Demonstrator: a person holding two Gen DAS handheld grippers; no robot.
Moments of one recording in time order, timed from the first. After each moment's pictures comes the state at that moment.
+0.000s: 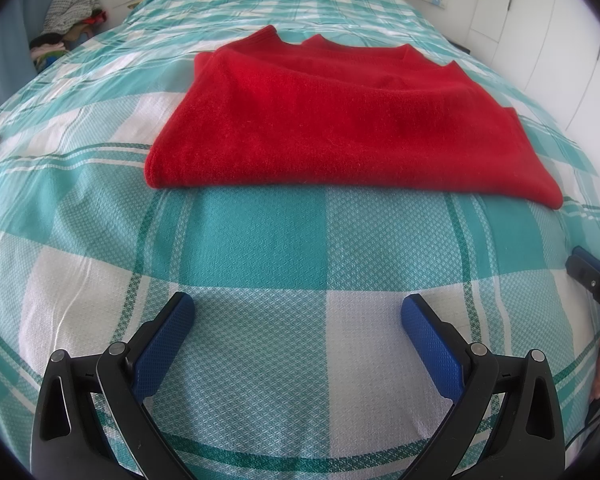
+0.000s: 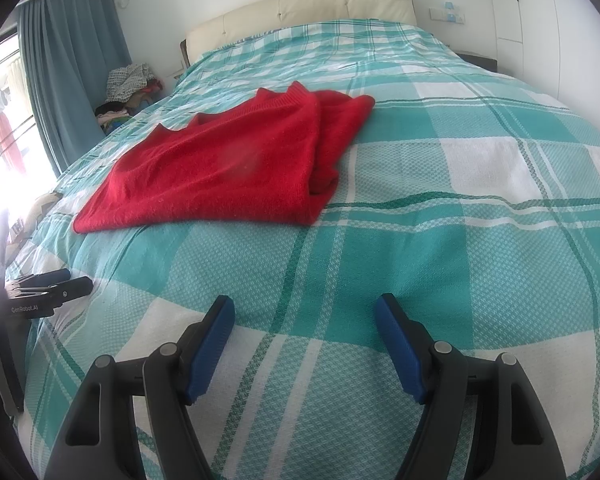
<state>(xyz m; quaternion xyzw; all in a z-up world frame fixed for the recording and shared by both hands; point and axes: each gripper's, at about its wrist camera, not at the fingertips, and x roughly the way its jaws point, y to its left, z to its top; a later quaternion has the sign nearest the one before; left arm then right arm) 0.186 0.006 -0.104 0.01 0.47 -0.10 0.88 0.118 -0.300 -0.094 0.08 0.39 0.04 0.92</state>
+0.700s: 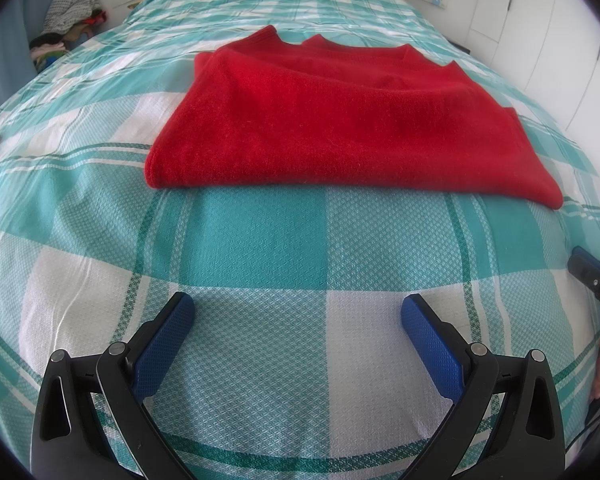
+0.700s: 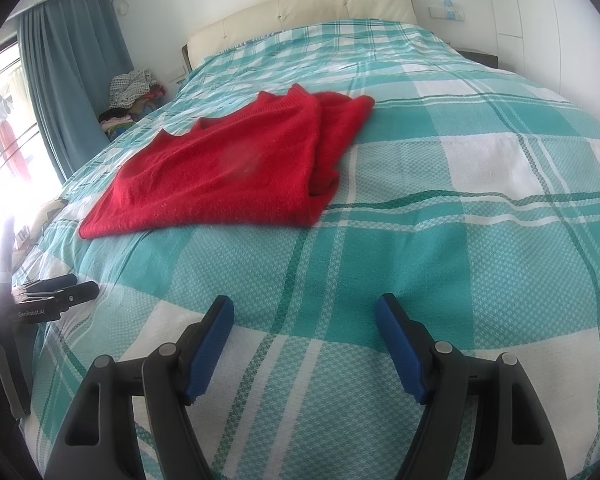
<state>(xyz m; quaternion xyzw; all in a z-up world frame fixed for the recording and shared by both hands) 0.186 0.006 -0.103 0.01 0.47 -0.10 0.88 0.122 -0.291 -0.092 0.10 0.38 0.05 0.92</state>
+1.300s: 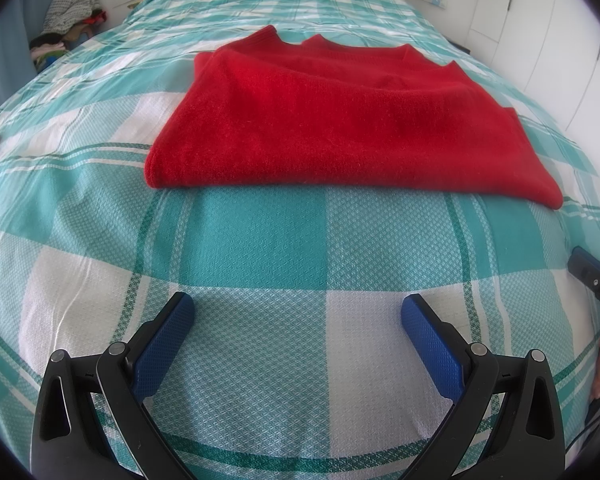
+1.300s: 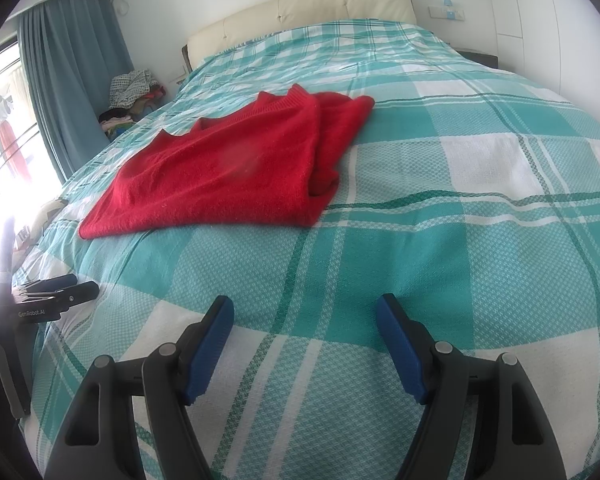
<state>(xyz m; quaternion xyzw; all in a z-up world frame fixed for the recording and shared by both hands) 0.186 0.006 -0.103 0.01 0.47 -0.10 0.88 0.123 -0.290 -0.093 0.10 0.38 0.05 0.92</state>
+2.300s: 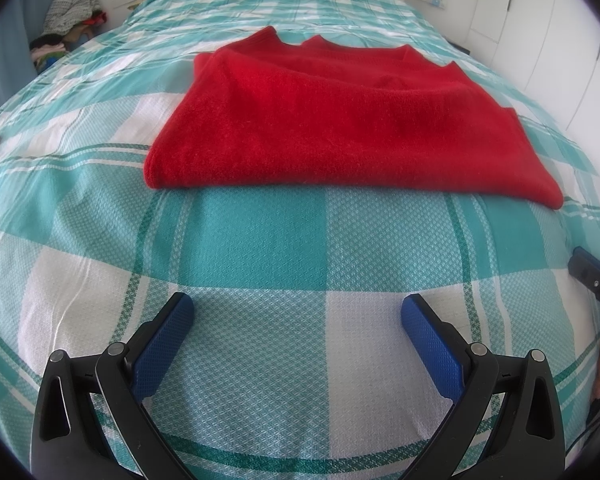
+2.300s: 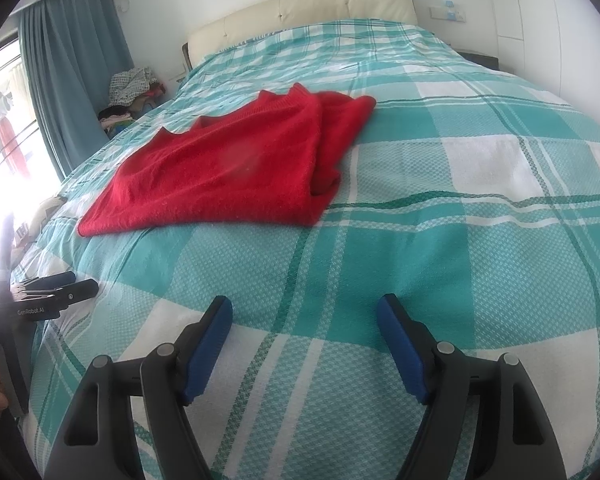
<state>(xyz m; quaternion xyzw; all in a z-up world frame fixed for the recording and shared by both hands) 0.186 0.006 -0.104 0.01 0.46 -0.10 0.88 0.124 -0.298 -0.097 0.10 0.38 0.05 0.92</state>
